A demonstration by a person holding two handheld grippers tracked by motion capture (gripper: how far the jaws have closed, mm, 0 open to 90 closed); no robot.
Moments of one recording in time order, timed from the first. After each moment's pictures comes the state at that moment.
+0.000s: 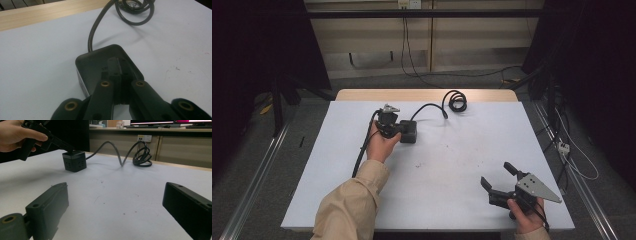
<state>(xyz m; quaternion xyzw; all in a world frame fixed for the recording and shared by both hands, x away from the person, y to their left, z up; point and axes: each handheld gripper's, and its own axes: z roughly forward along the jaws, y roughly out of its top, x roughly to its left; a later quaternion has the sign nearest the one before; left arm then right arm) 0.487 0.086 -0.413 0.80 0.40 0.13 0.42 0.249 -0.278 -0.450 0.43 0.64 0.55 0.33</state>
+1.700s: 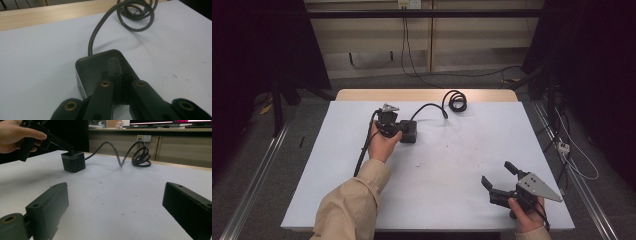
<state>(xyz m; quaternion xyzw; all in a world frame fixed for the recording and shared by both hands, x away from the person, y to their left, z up) 0.486 0.085 -0.411 0.78 0.43 0.12 0.45 0.251 -0.281 -0.451 0.43 0.64 0.55 0.33</state>
